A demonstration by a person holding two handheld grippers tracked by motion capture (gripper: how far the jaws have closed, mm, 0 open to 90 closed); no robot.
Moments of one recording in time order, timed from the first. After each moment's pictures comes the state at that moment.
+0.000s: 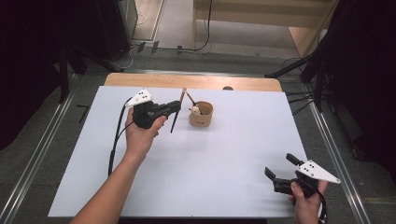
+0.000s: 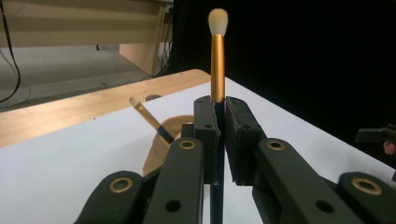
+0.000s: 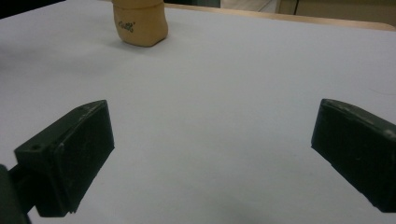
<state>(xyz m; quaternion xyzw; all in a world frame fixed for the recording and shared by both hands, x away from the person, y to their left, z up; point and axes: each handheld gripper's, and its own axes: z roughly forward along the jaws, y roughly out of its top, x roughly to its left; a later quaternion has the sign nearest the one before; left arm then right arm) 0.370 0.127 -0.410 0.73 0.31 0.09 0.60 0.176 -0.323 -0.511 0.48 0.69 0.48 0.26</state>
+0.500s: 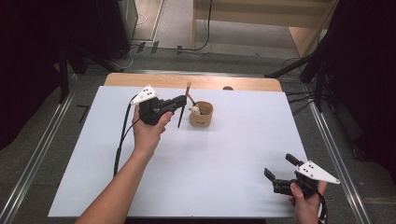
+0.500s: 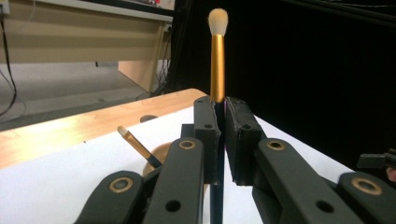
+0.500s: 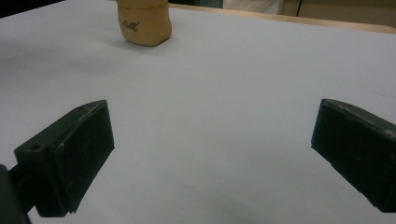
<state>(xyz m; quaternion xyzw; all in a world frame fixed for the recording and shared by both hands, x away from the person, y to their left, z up) 0.377 0.112 -0.407 0.71 0.30 0.10 0.62 0.175 -0.322 -0.510 0.47 0.69 0.48 0.26</state>
